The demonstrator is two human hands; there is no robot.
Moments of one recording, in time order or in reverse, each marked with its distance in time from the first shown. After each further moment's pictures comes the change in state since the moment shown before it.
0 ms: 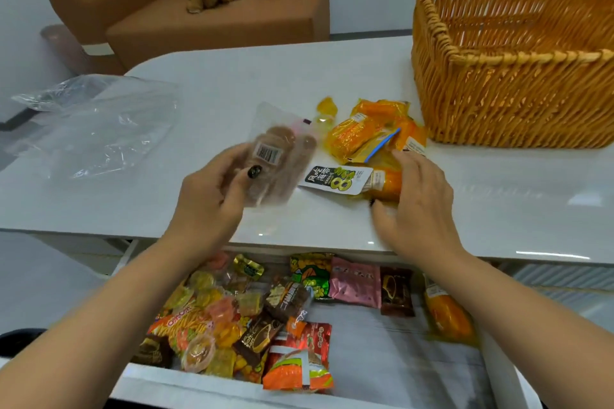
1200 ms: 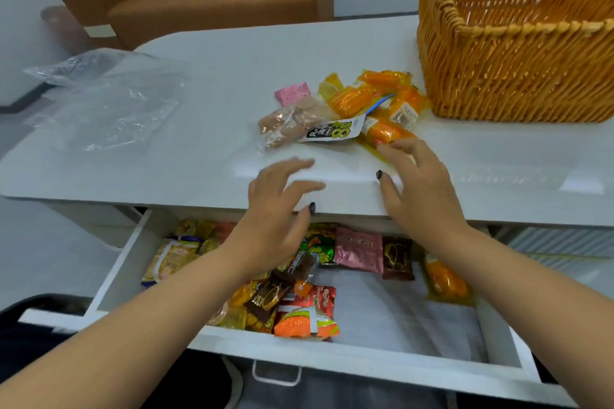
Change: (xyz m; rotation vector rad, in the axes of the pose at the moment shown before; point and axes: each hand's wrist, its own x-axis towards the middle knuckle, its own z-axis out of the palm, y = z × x) left_hand -0.055 0.001 0.046 0.101 -0.281 0.189; right_hand -0.012 -0.003 -0.008 0.025 0.056 -0.249
